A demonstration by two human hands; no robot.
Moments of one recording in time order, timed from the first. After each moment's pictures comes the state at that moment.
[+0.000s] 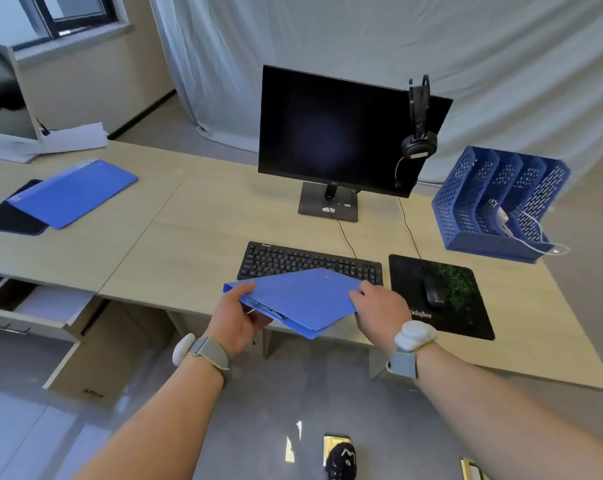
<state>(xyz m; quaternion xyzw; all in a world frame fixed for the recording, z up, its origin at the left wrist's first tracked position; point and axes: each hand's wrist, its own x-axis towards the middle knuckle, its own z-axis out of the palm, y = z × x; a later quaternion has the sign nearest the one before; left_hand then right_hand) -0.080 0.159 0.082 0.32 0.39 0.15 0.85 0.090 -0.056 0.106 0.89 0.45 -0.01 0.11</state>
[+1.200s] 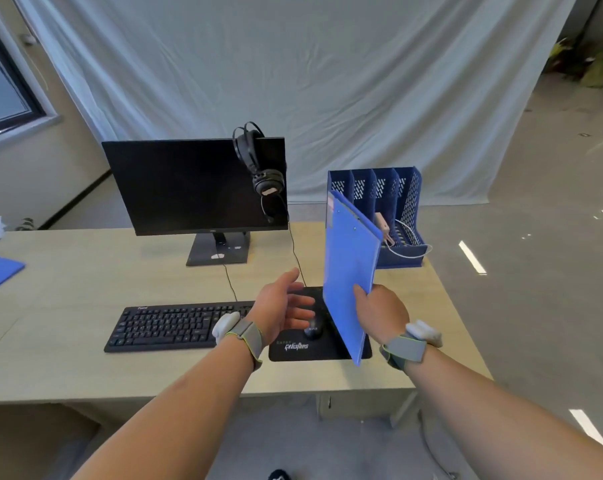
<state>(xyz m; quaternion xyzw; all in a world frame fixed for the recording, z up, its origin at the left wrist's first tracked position) 0.223 -0.152 0.171 0.59 0.30 -0.01 0.75 0.310 -0.340 0.163 0.94 0.12 -0.09 -0.31</state>
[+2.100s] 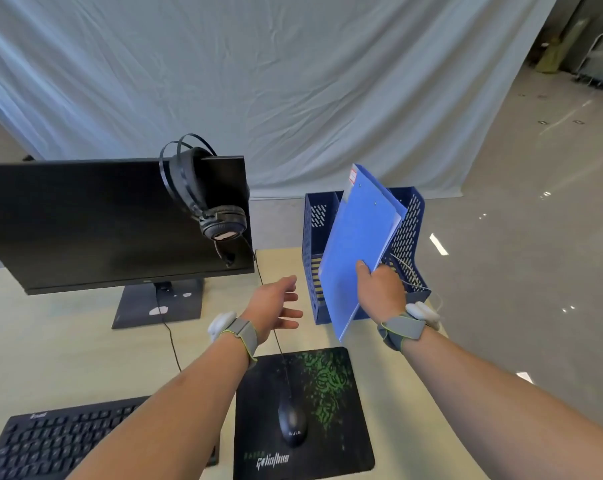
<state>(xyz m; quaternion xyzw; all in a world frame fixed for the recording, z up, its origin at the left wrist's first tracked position) 0.503 -0.043 0.116 0.60 0.32 -0.07 0.73 0.580 -0.239 0.163 0.92 0.03 -0.04 -0.38</state>
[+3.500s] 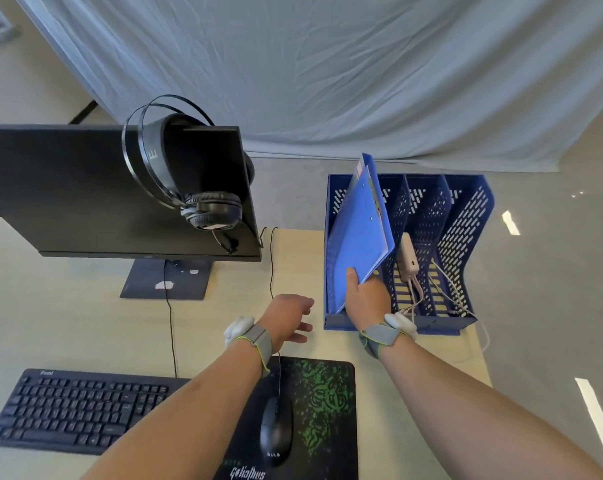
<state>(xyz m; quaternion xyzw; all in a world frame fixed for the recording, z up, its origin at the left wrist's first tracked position) 0.574 -0.064 0.053 0.59 0.43 -0.11 0.67 0.684 -0.192 0.044 0.90 0.05 -0.15 -0.40</state>
